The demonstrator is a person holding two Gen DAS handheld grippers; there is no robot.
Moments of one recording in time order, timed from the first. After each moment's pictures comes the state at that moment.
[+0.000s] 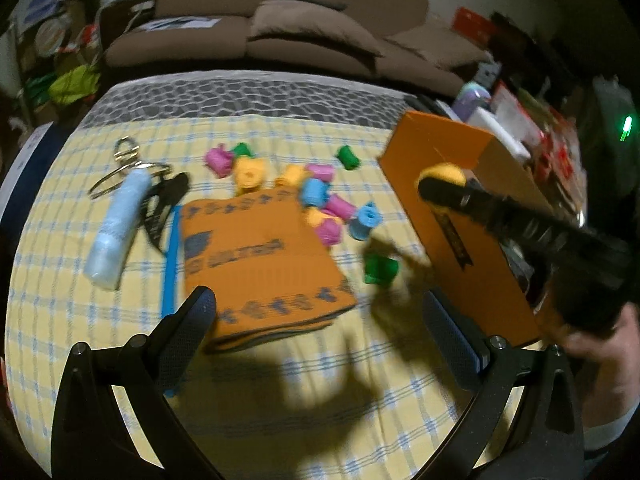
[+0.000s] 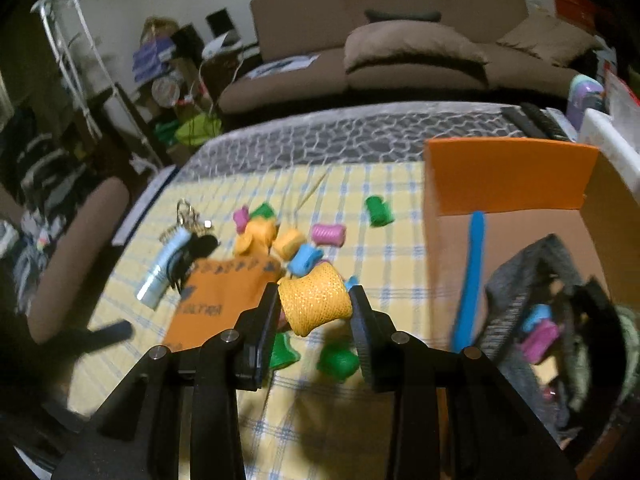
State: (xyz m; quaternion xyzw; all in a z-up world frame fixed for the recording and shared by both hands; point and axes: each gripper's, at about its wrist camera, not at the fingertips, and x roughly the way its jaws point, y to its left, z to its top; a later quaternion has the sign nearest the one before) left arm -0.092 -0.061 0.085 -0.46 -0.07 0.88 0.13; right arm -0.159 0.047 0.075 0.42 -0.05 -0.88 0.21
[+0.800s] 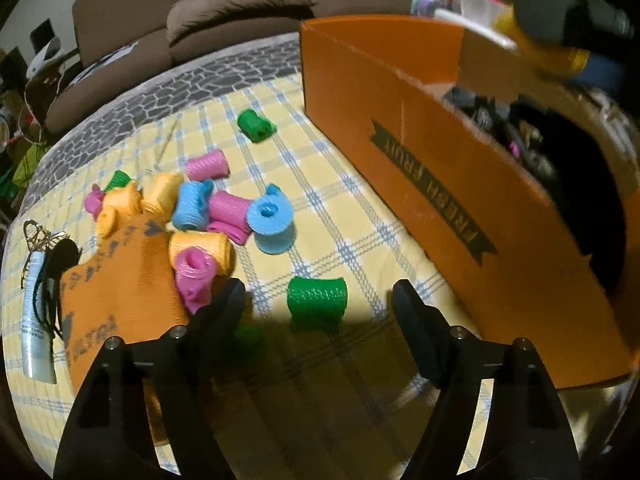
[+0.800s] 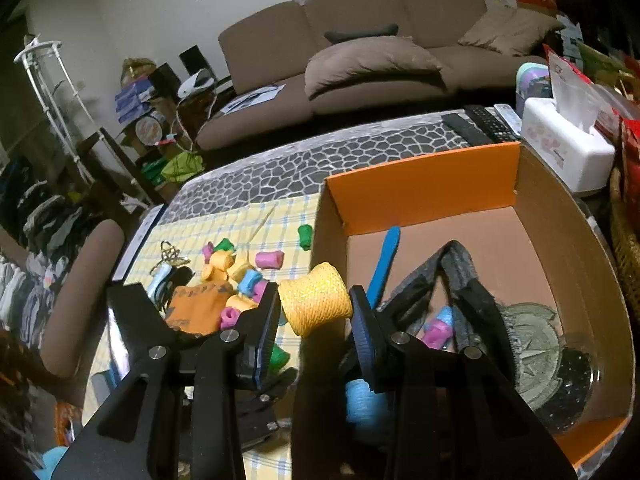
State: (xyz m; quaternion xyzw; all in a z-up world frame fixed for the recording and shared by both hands) left arm -0.140 0.056 0.019 -0.48 0.10 0.86 0.16; right arm -0.151 0.138 0.100 0.40 -0.10 -0.89 0.18
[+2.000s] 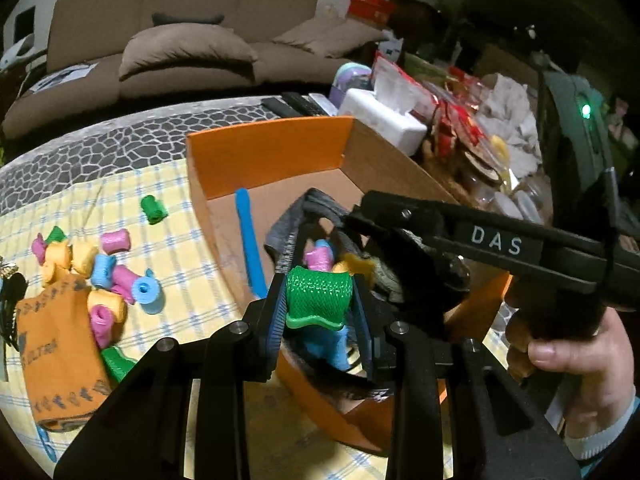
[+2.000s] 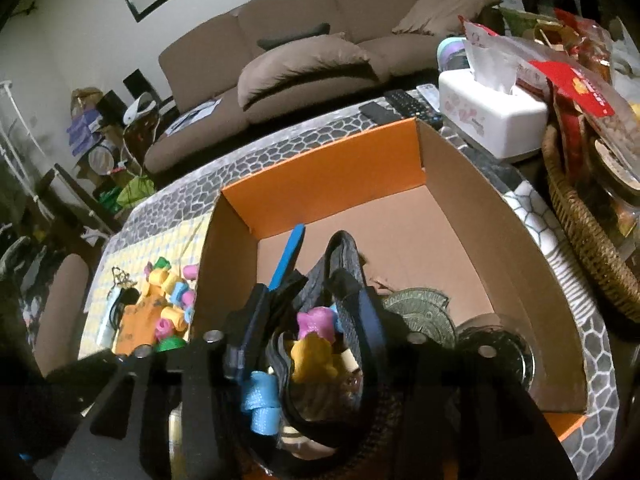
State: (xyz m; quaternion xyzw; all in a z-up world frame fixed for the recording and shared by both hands) left arm -0.111 0.110 0.108 -0.42 -0.02 0.87 0.27; right arm -0.148 0.216 0.087 0.41 -0.14 -0.90 0.09
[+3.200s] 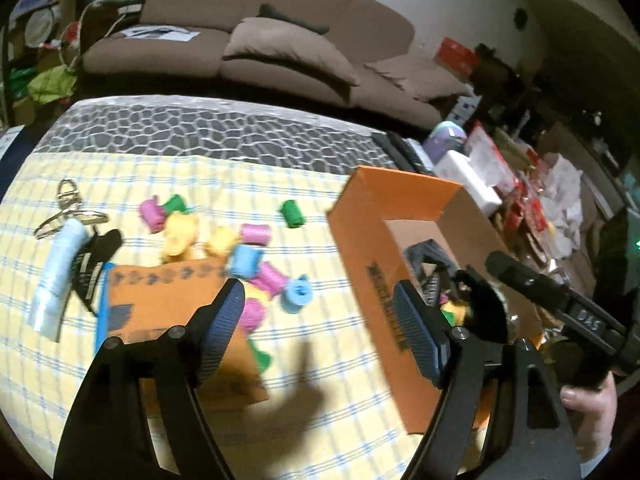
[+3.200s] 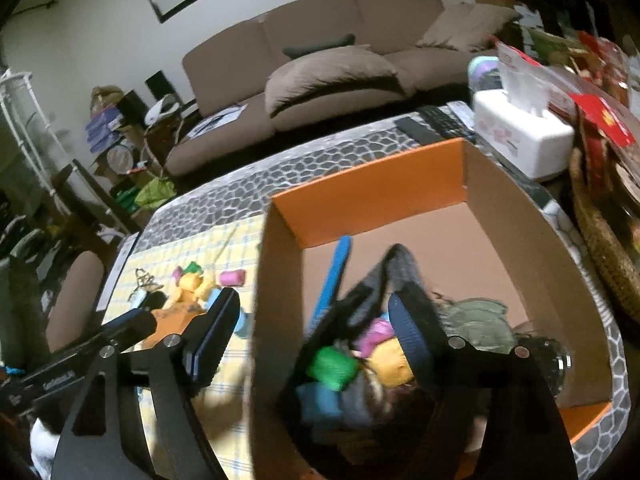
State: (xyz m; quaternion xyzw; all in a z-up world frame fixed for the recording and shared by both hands) left arm -0.136 -0.035 0.109 -0.42 -0.14 0.88 0.15; right arm -0.145 0.169 0.104 0.38 -0.13 -0.91 0.12
